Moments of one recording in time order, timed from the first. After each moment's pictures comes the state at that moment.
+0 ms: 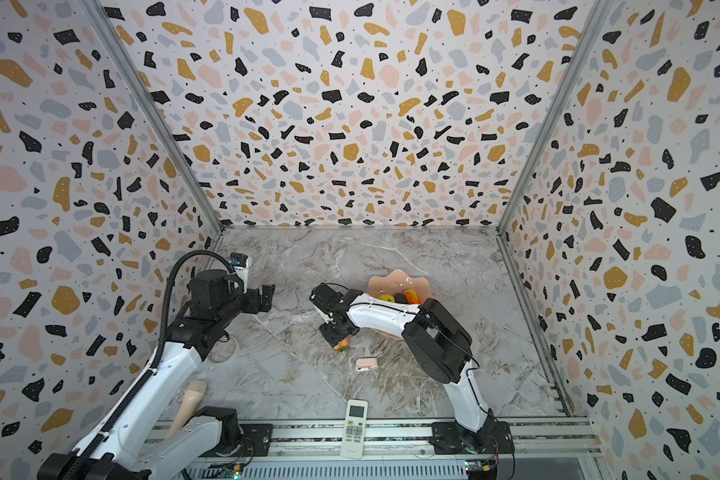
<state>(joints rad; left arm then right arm) -0.12 0.97 0.78 -0.35 0.03 0.04 0.97 2.03 1.50 -0.68 -0.03 0.17</state>
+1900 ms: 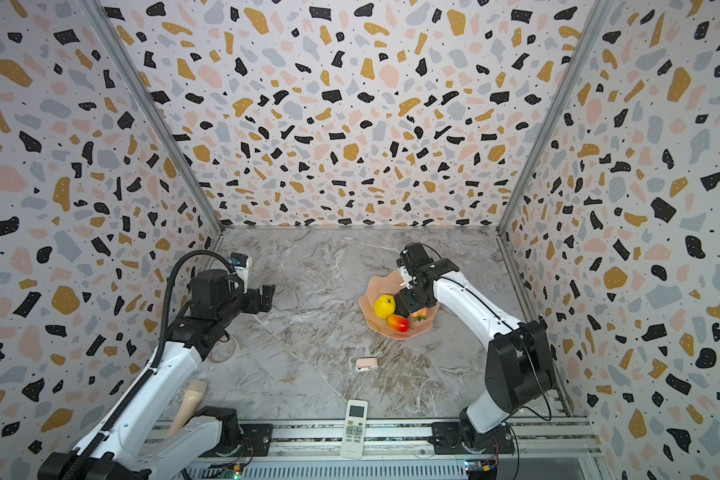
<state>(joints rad) -0.12 0.98 0.78 -0.35 0.03 0.04 0.46 1.59 1.29 -0.93 0.08 -0.06</state>
